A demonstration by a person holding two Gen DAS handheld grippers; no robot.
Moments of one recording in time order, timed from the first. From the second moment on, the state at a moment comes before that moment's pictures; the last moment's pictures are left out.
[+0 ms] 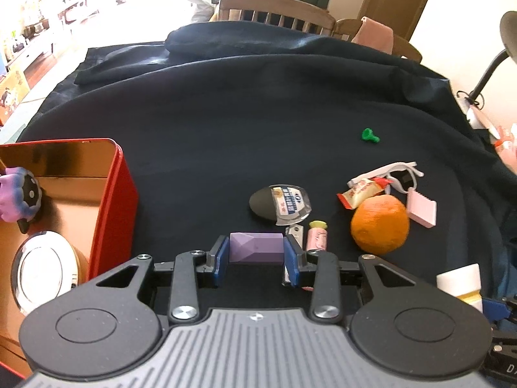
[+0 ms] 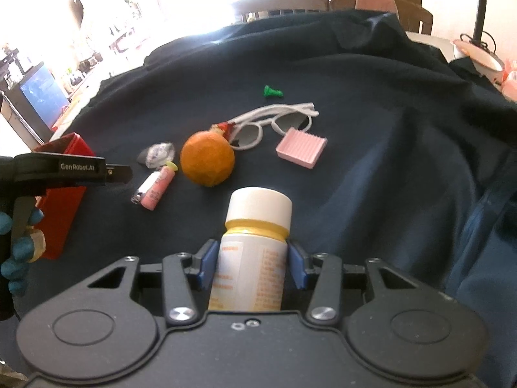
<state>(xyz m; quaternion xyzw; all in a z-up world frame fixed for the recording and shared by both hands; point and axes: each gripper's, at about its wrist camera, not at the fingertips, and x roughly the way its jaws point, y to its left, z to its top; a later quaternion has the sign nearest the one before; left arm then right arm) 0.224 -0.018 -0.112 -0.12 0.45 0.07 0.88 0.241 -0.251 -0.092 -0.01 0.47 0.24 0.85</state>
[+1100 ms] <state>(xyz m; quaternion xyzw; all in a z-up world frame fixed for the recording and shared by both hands) 0.130 0.105 -0.045 -0.14 0.43 0.09 0.89 0.210 -0.092 -0.023 -0.02 0.42 0.36 0.83</state>
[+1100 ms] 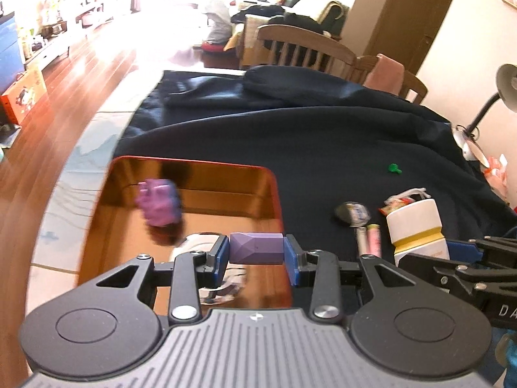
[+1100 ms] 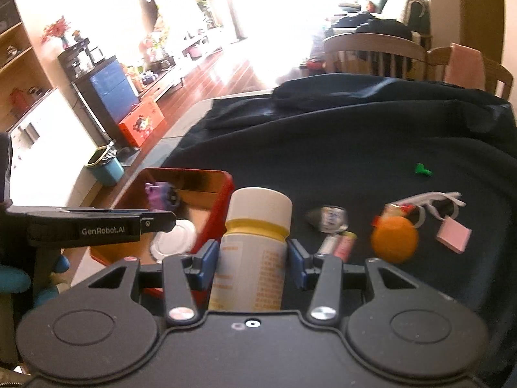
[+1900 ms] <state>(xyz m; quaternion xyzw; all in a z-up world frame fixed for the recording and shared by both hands) 0.138 0.179 -0.082 -0.09 0.45 0.10 0.88 0.227 0.035 -0.042 -0.10 0.43 0.40 0.80</state>
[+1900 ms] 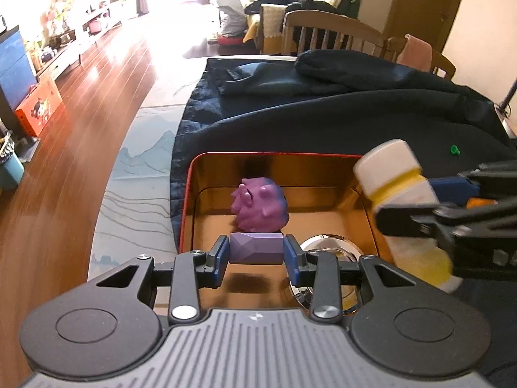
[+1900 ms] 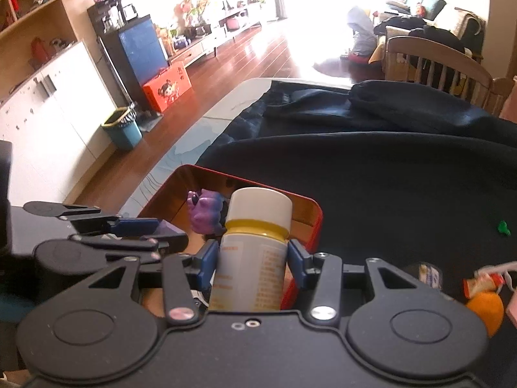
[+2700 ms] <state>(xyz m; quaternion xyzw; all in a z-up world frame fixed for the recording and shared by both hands) 0.159 0.181 -0.111 -0.06 0.48 0.09 0.87 0.248 0.074 -0.071 -0.14 0.46 0.40 0.78</state>
